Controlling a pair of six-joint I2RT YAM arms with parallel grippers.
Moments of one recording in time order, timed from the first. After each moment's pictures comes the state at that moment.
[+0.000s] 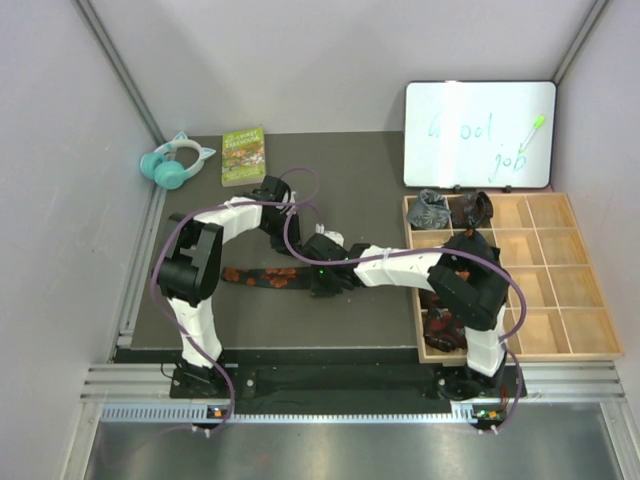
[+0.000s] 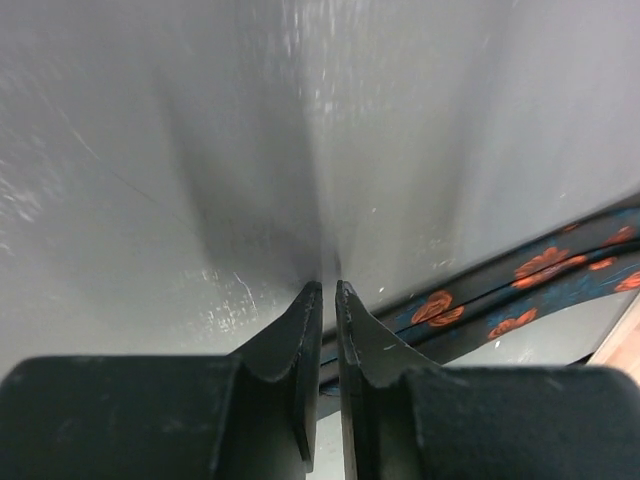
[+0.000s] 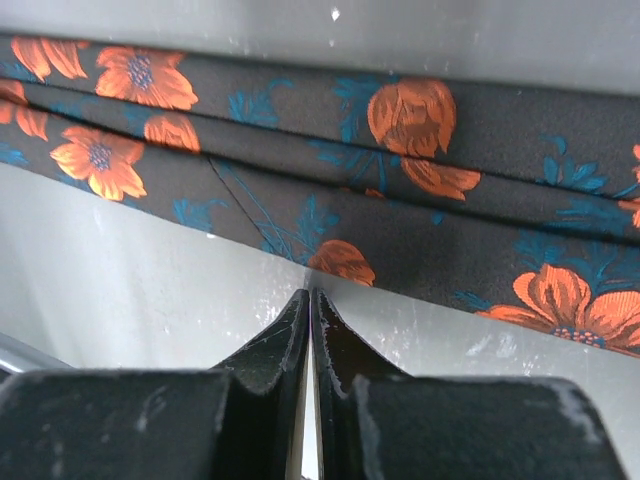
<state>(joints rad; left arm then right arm) -0.34 1.93 1.26 -0.55 0.35 -0.39 1.01 1.91 1.21 -0.32 0.07 0.95</state>
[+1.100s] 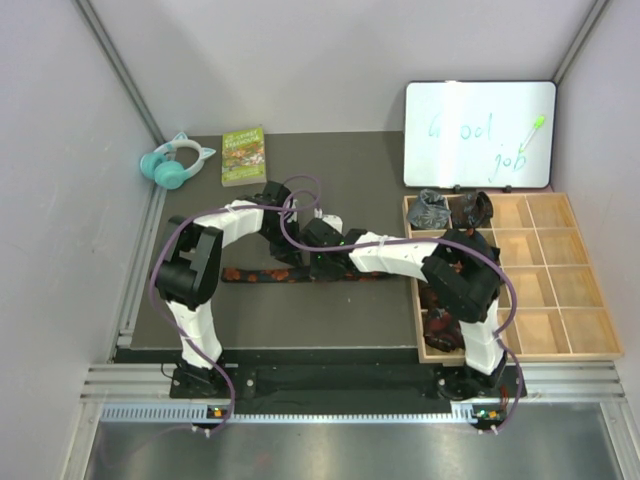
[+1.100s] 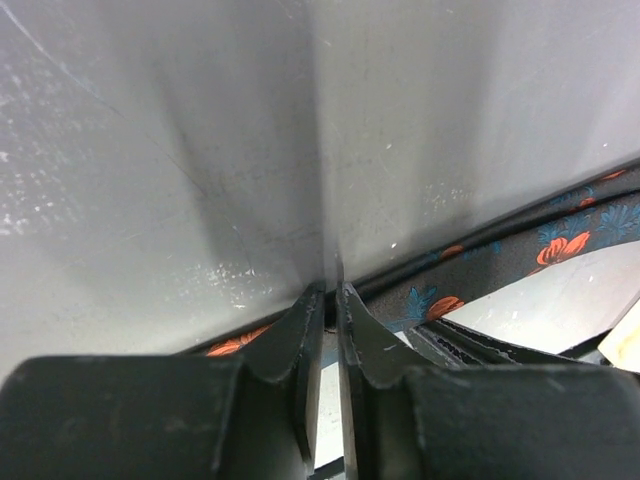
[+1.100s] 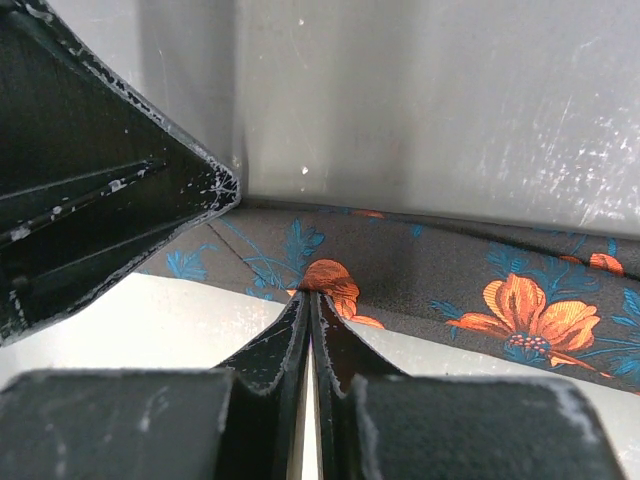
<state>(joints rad) -0.36 1.90 1.22 -0.61 0.34 -0.39 0.95 1.98 1.34 -0.40 0.16 0.86</state>
